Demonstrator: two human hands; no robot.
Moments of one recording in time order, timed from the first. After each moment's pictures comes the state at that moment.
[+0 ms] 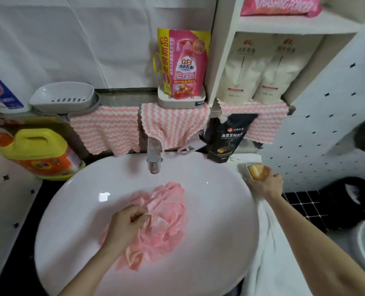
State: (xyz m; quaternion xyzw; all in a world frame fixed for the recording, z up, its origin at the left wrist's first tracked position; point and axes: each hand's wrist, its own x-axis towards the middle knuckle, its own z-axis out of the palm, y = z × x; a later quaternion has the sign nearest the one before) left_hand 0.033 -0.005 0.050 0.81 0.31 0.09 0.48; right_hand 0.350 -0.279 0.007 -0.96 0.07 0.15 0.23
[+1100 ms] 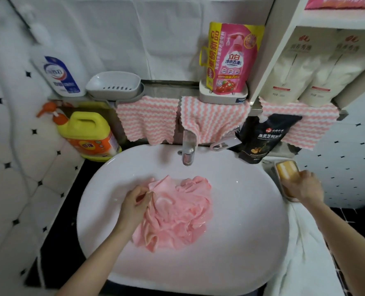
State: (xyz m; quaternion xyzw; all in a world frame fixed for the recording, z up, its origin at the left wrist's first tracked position) left_hand 0.006 0.026 0.054 0.72 0.41 0.17 0.54; right_hand 0.380 -0.286 -0.006 -0.99 -0.03 0.09 0.14
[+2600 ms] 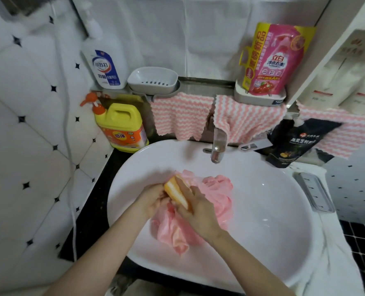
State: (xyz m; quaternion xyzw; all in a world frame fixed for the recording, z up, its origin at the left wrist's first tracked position) left_hand 0.000 0.053 0.068 0.41 0.47 0.10 0.78; right_hand 0.085 -0.082 0.043 -0.80 -0.46 0.22 0.33
